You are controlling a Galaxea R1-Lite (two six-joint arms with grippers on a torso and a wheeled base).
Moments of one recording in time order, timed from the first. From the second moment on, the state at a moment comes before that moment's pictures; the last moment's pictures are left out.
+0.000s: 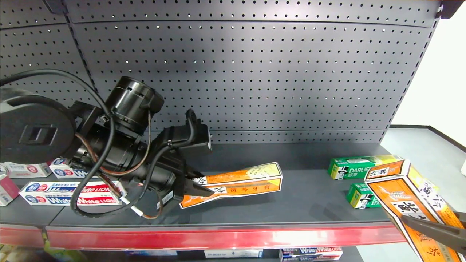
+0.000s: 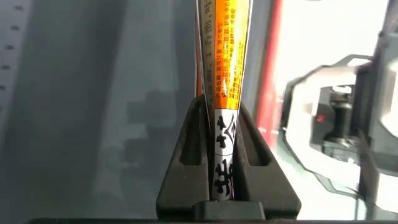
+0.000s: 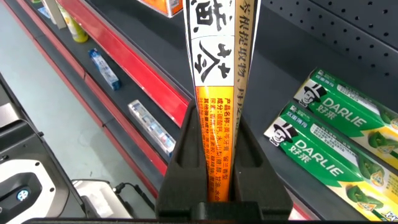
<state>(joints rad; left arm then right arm) -0.46 1.70 -1.28 0.46 -0.50 0.78 0.41 0.89 -0.49 -0.13 0.33 -0.27</state>
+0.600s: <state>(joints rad) -0.48 1.70 -1.24 0.46 -0.51 0.79 0.42 0.88 -0.47 -0.13 0.33 -0.27</state>
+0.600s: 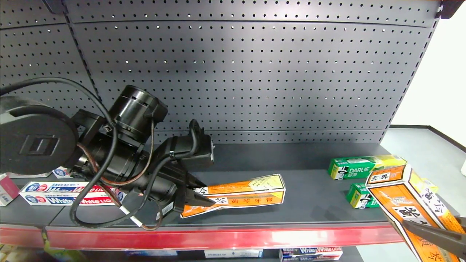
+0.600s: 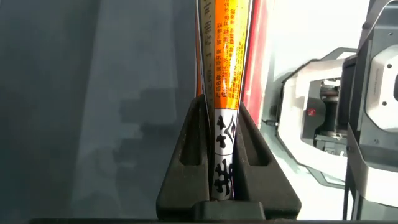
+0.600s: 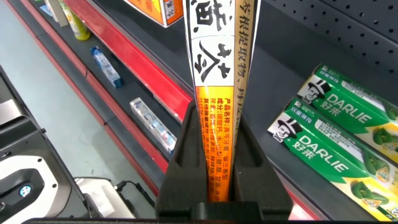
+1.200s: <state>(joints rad) -0.48 1.84 -1.33 0.46 -0.51 0.83 0.45 0.88 -0.47 -0.13 0.33 -0.27</state>
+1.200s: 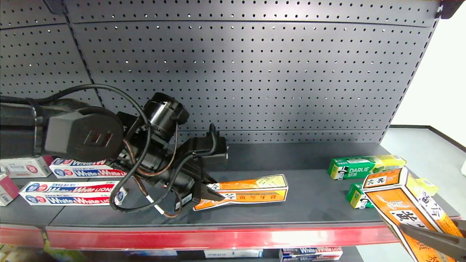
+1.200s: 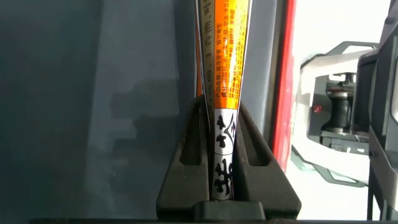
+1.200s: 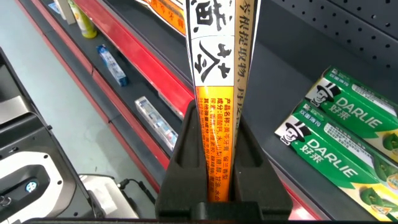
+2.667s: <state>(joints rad) -0.52 1.84 -1.28 0.51 -0.52 0.89 0.45 0.90 -0.48 -0.13 0.33 -0.27</state>
